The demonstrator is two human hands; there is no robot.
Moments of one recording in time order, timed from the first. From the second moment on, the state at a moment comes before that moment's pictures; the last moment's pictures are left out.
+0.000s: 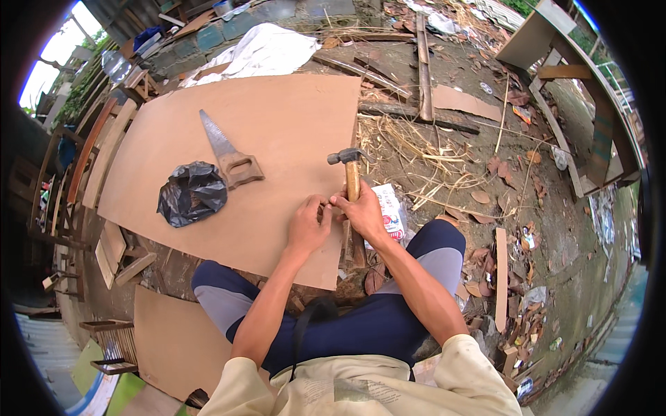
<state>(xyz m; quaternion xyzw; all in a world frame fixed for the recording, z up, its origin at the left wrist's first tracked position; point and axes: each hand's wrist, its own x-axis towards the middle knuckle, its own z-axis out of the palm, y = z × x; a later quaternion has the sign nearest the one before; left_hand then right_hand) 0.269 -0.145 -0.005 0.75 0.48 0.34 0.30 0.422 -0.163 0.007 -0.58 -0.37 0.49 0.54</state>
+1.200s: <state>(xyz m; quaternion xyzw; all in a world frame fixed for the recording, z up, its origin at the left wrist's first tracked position) 0.320 -0.028 -0.025 0.74 0.54 0.36 0.20 0.497 0.041 -0.062 -0.49 -0.08 0.54 0.68</state>
